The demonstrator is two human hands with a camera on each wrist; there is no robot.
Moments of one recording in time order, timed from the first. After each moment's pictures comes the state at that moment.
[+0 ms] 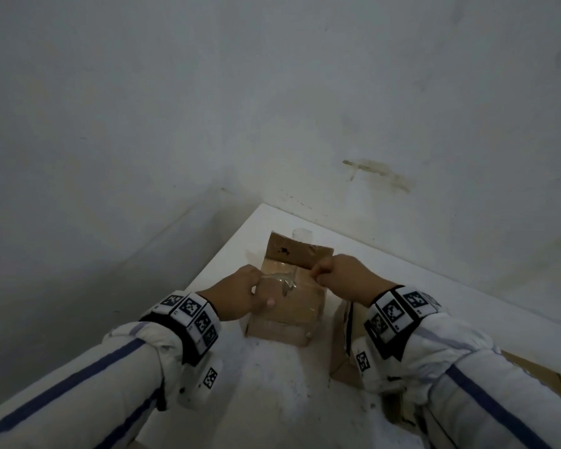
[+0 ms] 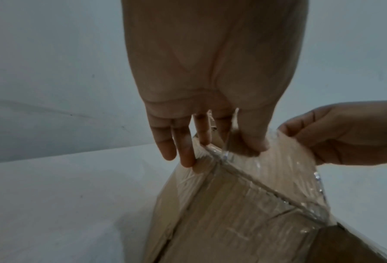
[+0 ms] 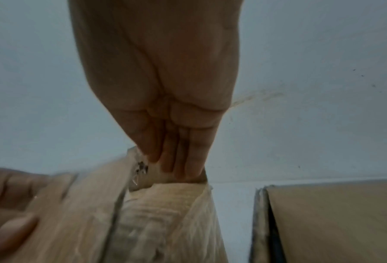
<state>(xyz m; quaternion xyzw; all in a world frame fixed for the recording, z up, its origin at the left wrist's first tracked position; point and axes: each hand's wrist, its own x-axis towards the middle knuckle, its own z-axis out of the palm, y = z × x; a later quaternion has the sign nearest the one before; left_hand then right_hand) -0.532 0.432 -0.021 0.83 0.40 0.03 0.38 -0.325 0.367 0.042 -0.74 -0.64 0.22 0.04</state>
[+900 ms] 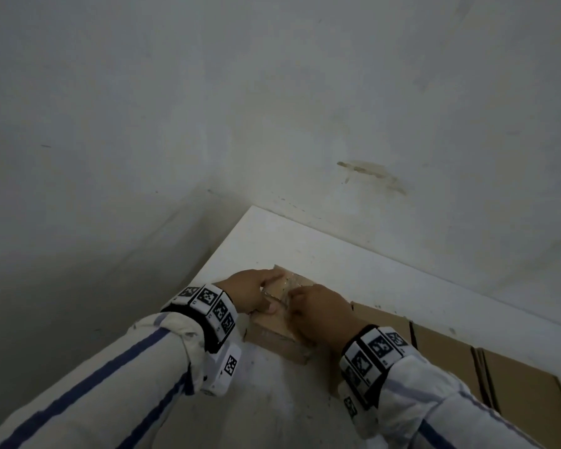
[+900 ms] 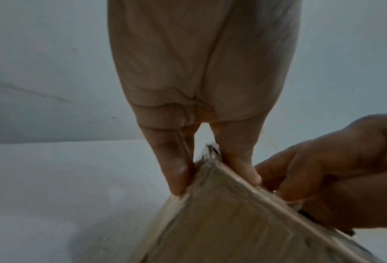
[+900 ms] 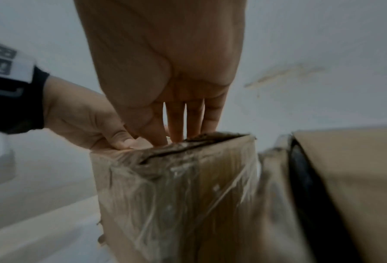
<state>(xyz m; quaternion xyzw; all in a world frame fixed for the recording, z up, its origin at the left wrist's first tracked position) -0.495 0.473 -0.017 0.81 0.39 -0.05 0.43 -0.348 0.374 -0.013 -0.69 -0.72 0.10 -0.03</state>
